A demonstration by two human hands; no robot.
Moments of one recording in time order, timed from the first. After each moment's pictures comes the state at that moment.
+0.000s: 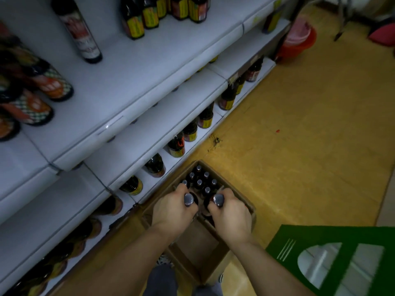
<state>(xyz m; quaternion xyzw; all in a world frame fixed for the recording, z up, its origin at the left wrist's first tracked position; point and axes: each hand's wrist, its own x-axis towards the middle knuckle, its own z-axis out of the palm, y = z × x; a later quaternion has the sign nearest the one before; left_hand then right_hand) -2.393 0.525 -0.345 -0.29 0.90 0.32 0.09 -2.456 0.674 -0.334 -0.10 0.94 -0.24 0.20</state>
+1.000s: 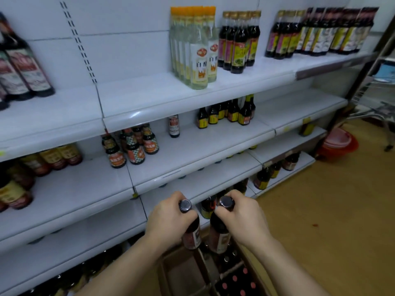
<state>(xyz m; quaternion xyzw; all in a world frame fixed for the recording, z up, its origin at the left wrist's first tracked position) -2.329 0.540 -0.129 -0.43 0.83 0.32 -0.16 -2.476 0.679 -0.108 -0.36 0.87 -0.32 0.14</state>
